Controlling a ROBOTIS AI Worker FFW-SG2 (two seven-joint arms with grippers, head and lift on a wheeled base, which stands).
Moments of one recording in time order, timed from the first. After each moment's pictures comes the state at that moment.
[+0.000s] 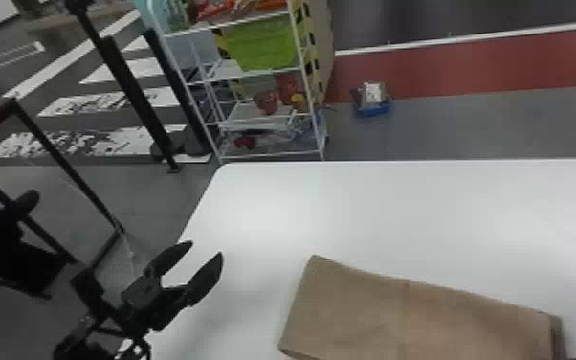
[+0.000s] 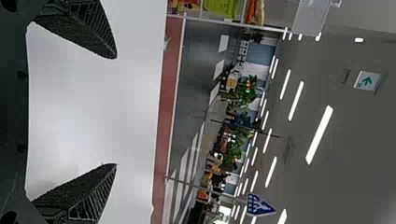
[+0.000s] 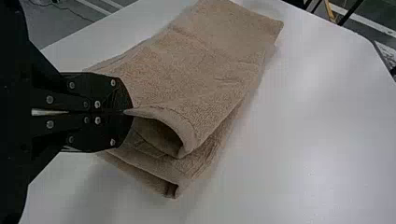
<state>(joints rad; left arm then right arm) 0.30 0.00 0.70 -1.81 0.23 0.24 -1.02 -0.04 -0.42 0.12 -1.98 -0.09 1.57 1.11</state>
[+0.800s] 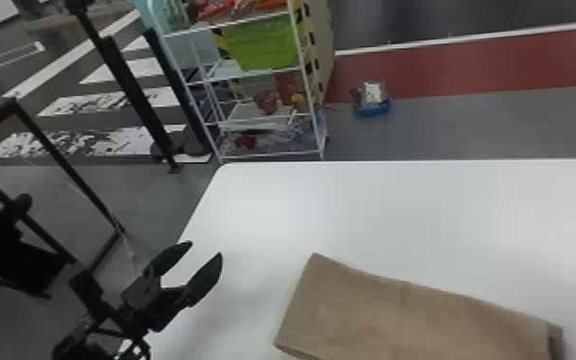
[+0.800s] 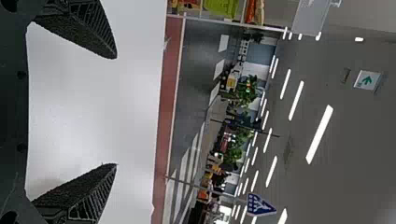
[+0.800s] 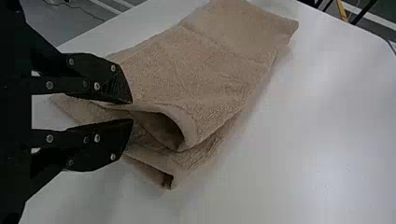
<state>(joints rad) 0.31 0.00 0.70 -1.81 0.23 0.24 -1.02 -0.03 -0.44 0.14 -1.99 -0.05 1.57 1.15</state>
